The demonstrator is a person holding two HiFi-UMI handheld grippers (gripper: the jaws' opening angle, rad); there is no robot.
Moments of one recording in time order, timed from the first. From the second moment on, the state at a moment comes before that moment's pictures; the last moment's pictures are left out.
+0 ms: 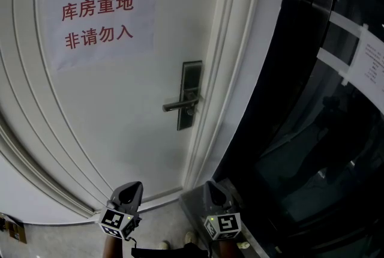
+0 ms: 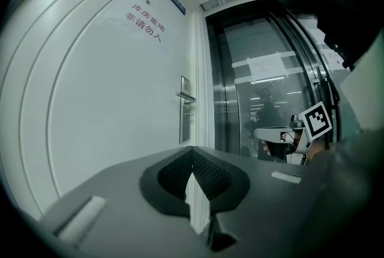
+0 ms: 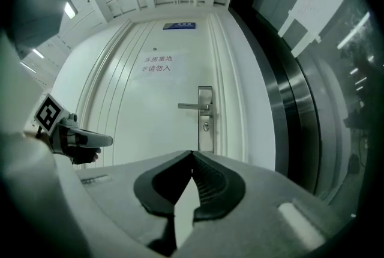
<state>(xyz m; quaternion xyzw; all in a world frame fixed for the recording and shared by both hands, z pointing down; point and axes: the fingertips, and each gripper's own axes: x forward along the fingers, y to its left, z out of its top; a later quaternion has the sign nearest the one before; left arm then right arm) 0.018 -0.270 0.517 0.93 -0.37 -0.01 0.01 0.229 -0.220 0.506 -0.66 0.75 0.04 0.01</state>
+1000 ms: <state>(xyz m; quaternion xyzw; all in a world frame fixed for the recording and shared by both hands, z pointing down) 0.024 -0.268 0.517 0.93 -0.37 -0.01 0.01 0.226 -0.216 0.509 -0.66 0.75 0.03 -0.01</state>
